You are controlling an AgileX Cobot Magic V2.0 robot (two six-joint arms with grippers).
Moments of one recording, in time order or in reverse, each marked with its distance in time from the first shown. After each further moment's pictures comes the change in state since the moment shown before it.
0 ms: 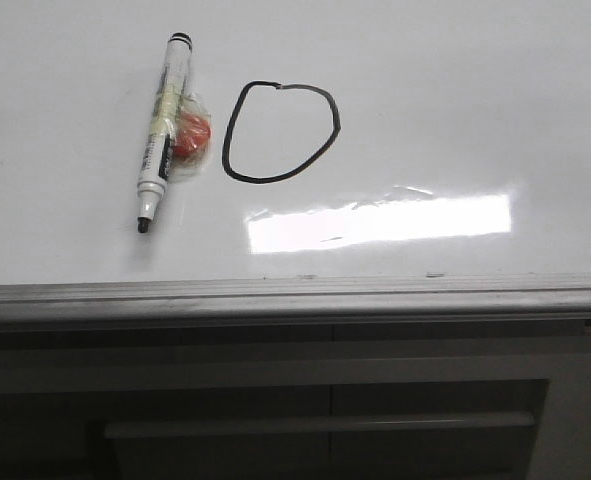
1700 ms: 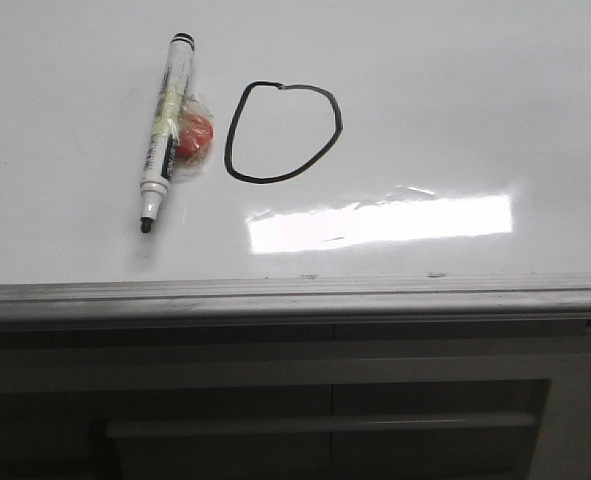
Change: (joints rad) left arm 1.014 -0.404 0.421 -0.303 -0.855 0.523; right arm 0.000 0.000 0.000 -0.002 0.001 0.000
